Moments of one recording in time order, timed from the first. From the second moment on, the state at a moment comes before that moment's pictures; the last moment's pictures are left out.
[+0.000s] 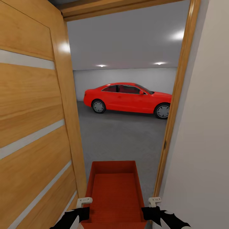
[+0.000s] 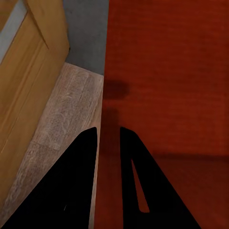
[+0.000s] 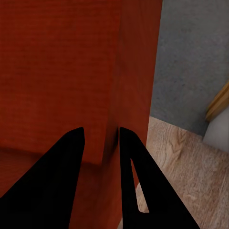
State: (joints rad) left arm -0.43 -0.09 0.07 -0.44 0.02 0.26 0.03; right arm -0.55 -0.02 -0.07 -0.13 0.07 -0.01 0.29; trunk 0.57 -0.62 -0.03
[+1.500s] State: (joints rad) left arm -0.43 -0.09 0.07 -0.44 0.02 0.26 0.03; right arm -0.55 -0.02 -0.08 -0.13 0.08 -0.01 0.30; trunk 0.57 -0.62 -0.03
